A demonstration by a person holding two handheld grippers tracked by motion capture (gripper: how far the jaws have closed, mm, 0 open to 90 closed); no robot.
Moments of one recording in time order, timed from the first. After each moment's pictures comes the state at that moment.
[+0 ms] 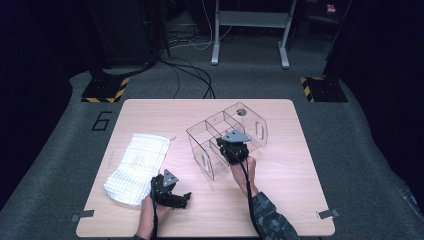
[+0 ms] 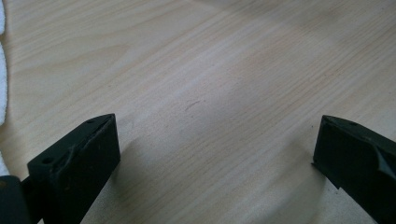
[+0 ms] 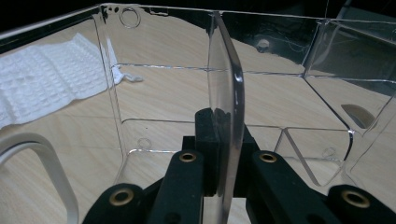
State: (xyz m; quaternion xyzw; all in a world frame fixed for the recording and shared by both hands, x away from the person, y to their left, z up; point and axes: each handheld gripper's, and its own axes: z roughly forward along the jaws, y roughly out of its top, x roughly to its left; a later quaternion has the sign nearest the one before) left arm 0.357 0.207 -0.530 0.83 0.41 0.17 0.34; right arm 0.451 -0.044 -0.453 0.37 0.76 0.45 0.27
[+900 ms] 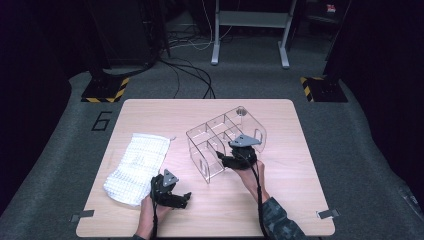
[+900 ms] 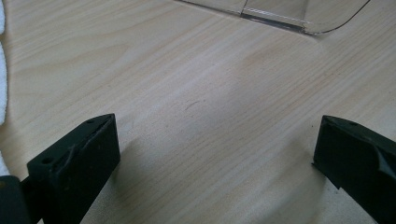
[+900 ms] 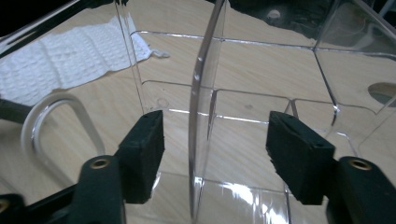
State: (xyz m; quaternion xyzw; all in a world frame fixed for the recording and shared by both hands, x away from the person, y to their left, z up) left arm 0.357 0.208 -0.530 0.83 0.41 0.18 0.34; right arm 0.438 -0.075 -0.455 0.35 0.79 0.46 0.21
